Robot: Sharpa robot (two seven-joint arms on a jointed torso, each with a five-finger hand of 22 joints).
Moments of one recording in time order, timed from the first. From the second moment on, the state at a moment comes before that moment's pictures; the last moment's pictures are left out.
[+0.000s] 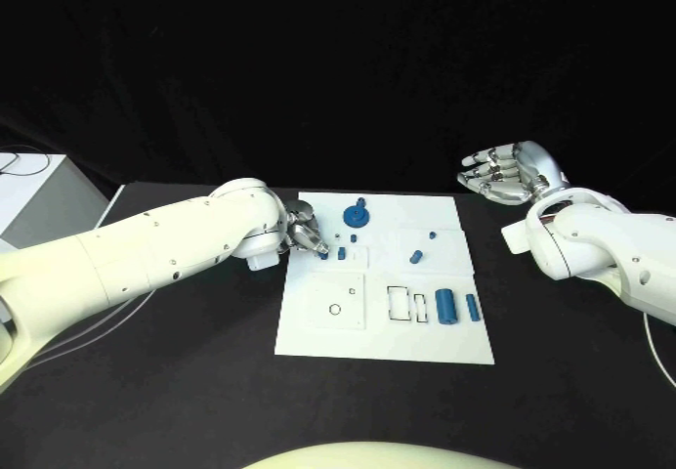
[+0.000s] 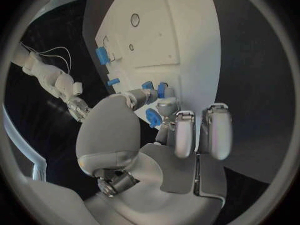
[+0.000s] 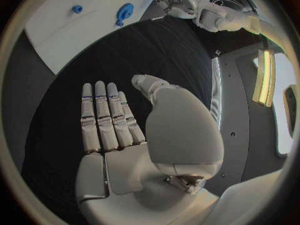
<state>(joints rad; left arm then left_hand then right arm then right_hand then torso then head) 1.22 -0.64 0.05 1.27 -1.09 0.15 -0.51 1.12 -0.22 0.76 0.16 0.45 0.86 0.08 0.75 0.69 1.30 -0.02 1.16 0.85 1.46 -0.07 1.57 1.31 0.05 1.44 0.04 1.47 1.31 1.31 -0.81 -0.12 1.34 -0.66 -0.63 0.18 1.31 -0.26 0.50 0.14 0.38 0.92 0.23 0.08 0.32 1.14 0.17 0.07 0.06 1.05 0.13 0.10 0.30 0.18 0.91 0.26 0.07 0.23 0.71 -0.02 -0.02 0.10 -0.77</state>
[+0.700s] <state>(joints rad) 1.22 -0.64 0.05 1.26 -1.11 0.16 -0.51 1.11 -0.22 0.76 0.16 0.45 0.86 0.07 0.75 0.70 1.31 -0.02 1.16 0.85 1.47 -0.07 1.57 1.31 0.05 1.44 0.04 1.48 1.31 1.31 -0.81 -0.12 1.34 -0.66 -0.62 0.18 1.31 -0.26 0.50 0.14 0.38 0.93 0.23 0.08 0.32 1.14 0.17 0.07 0.06 1.05 0.13 0.10 0.30 0.18 0.91 0.26 0.07 0.23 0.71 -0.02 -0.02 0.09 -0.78</state>
